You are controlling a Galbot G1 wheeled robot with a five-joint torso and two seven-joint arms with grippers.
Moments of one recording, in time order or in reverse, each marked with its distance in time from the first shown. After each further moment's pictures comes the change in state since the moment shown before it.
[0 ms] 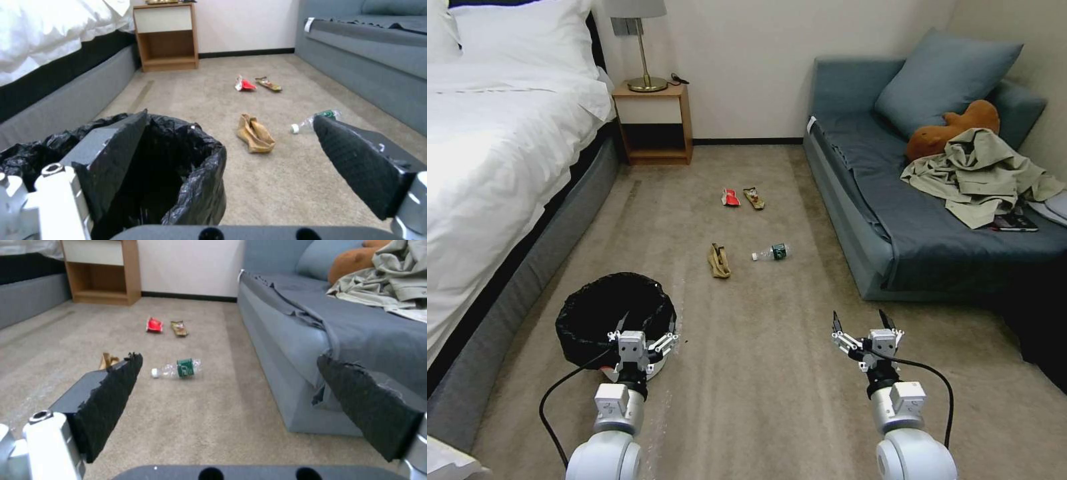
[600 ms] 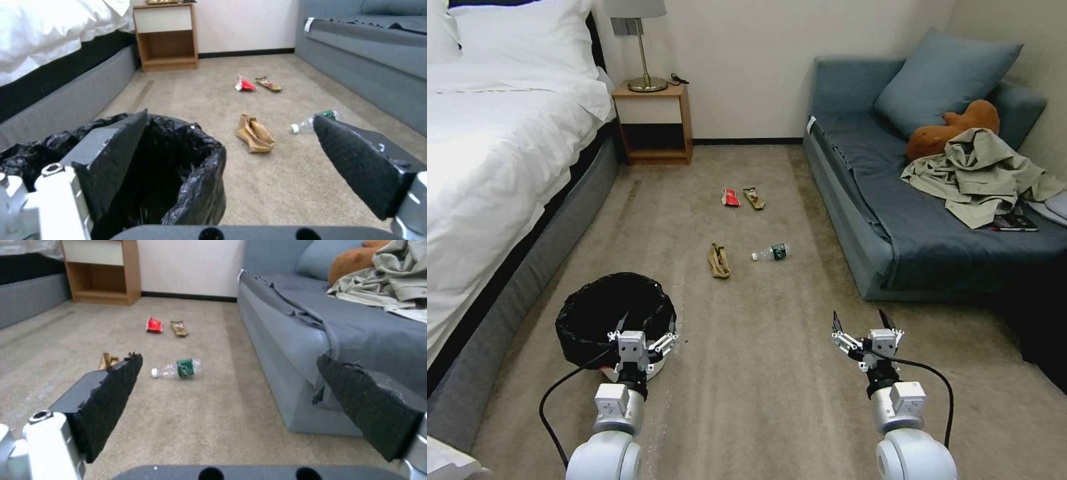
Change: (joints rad) left arm 0.000 0.000 0.000 0.000 0.000 0.000 0.000; right arm 0.000 0.000 0.000 0.000 0.000 0.000 0.000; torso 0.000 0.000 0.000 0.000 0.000
